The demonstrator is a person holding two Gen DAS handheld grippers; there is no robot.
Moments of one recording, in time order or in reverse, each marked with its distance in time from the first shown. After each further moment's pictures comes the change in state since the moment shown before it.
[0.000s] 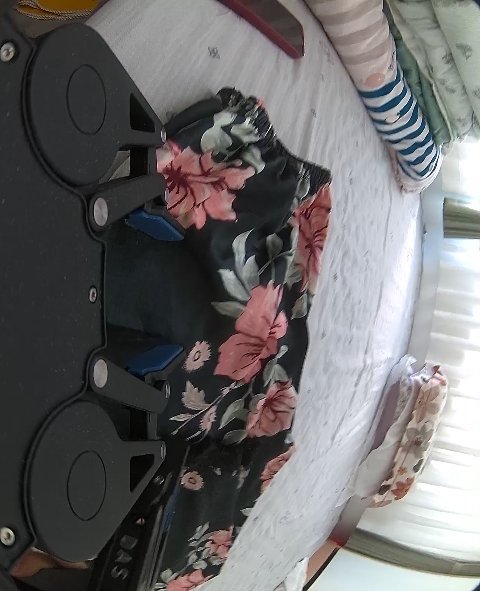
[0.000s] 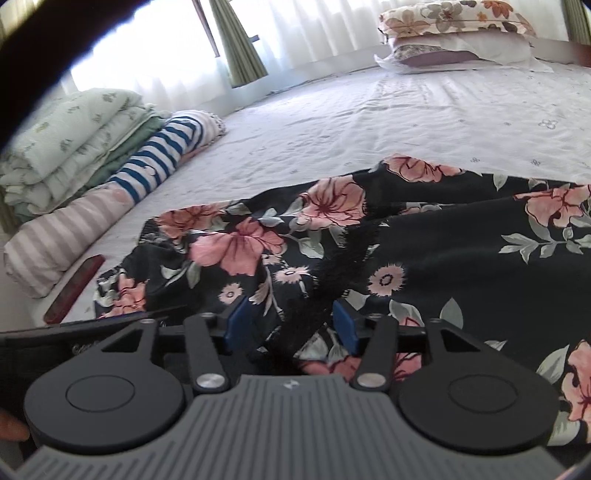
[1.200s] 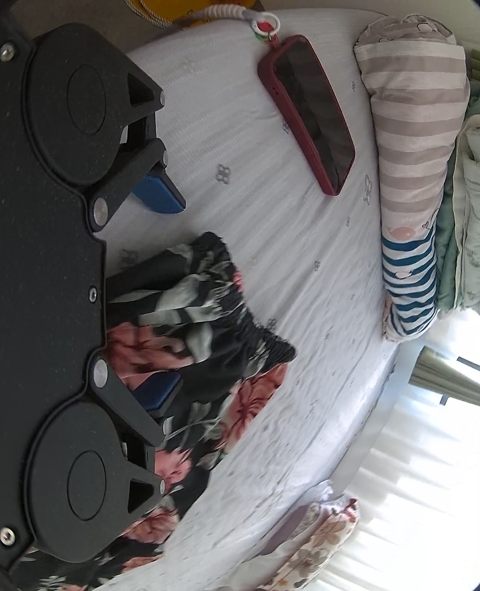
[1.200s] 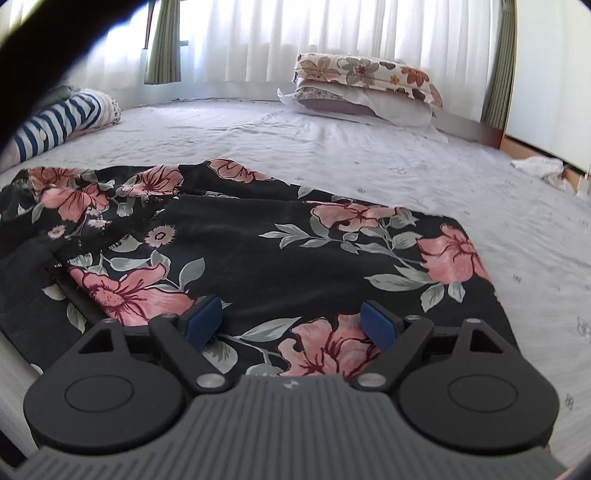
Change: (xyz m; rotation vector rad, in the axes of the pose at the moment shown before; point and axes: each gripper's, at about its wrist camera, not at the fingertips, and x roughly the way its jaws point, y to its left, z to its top) left arm 0.021 0.093 0.010 -0.427 -0.087 0.229; right arm -0.054 -0.071 -0.041 -0.182 -0.096 -0.449
